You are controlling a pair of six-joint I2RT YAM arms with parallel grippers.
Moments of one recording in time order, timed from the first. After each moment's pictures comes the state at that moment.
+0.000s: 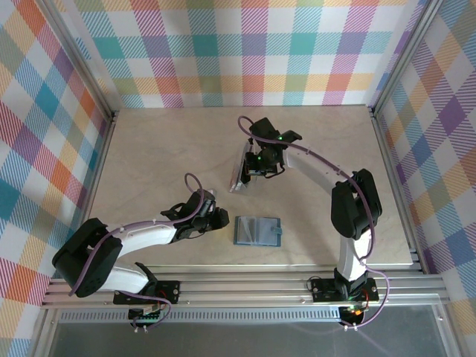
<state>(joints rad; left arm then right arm) -0.72 1.36 0.53 -0.02 0.10 -0.85 0.61 1.90 1.61 -0.83 -0.19 0.49</state>
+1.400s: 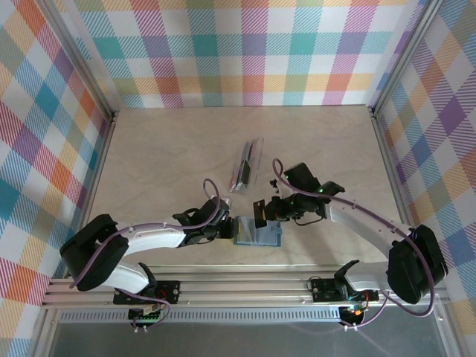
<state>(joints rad) -0.89 1.42 0.57 -0.04 0.03 -0.76 0.61 1.28 0.83 -0.59 -0.56 0.51</state>
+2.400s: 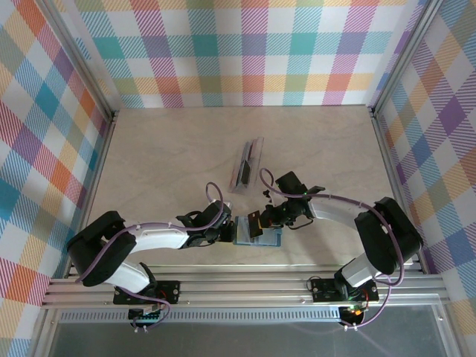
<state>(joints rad) -0.90 1.47 0.55 -0.01 0.02 -0.76 0.61 1.53 0.75 -0.38 -0.60 0.46</state>
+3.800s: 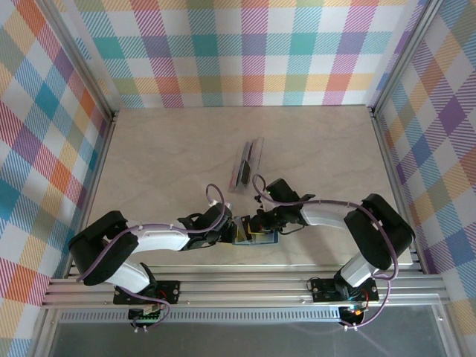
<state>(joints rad) -0.93 1.48 0.53 0.03 -0.03 -0.78 0.71 1.58 0.69 -0.15 -0.62 0.67</state>
